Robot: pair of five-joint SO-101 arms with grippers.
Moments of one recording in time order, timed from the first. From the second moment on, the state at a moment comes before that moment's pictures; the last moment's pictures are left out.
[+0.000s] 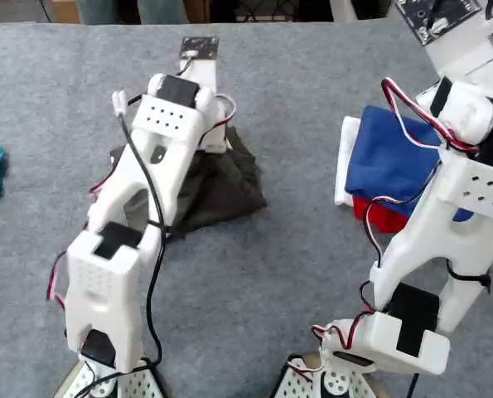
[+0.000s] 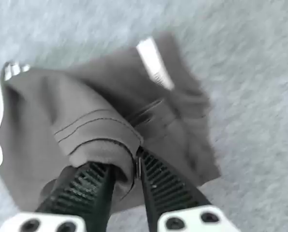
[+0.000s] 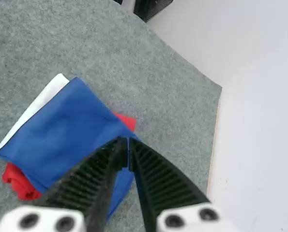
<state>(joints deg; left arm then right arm) 16.0 29.6 -38.9 87.3 16.0 20.6 -2.9 -43.5 92.5 48.5</state>
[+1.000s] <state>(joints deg) 8.3 39.1 -84.8 100.4 19.4 4.8 -2.0 -32.5 85.5 46.7</state>
